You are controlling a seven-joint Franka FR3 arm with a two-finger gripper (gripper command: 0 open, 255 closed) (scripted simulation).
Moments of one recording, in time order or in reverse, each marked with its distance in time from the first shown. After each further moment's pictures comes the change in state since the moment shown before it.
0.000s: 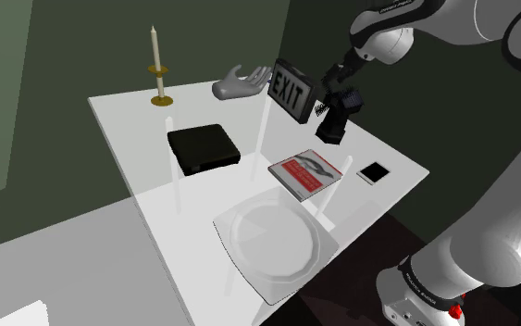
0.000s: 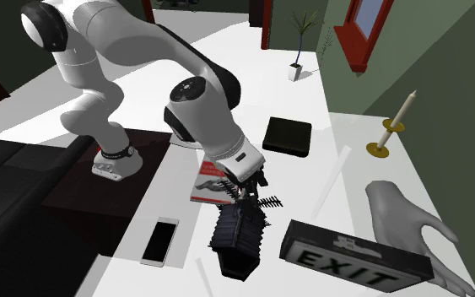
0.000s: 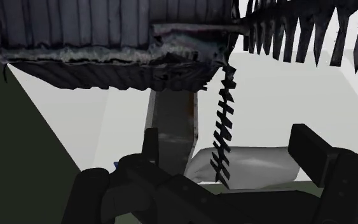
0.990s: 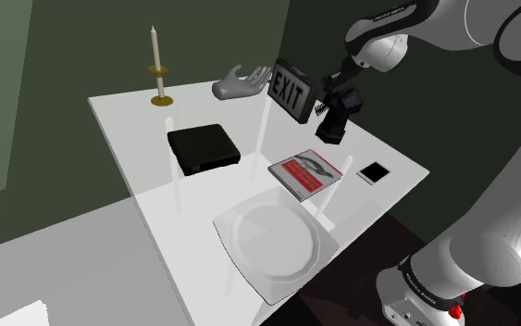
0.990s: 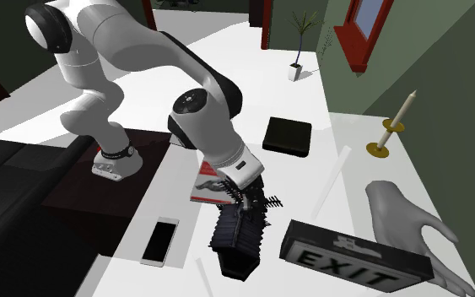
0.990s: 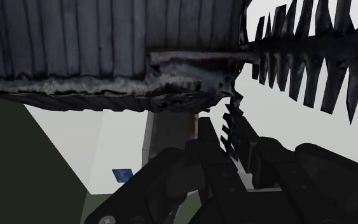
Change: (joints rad) arm -0.006 0.027 0.011 -0.028 0.040 0.050 -0.035
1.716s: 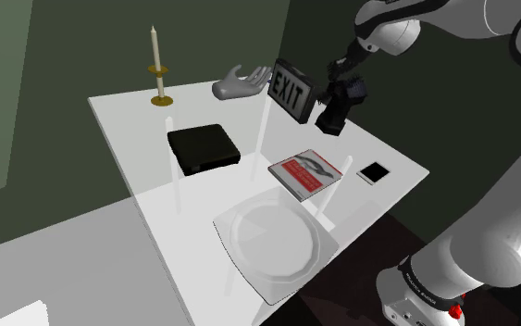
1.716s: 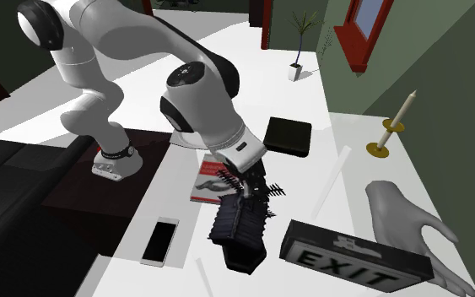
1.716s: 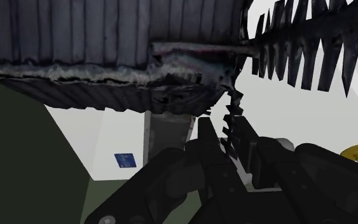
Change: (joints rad) arm 0.012 -0.052 -0.021 0.067 -0.078 -0.111 0.073
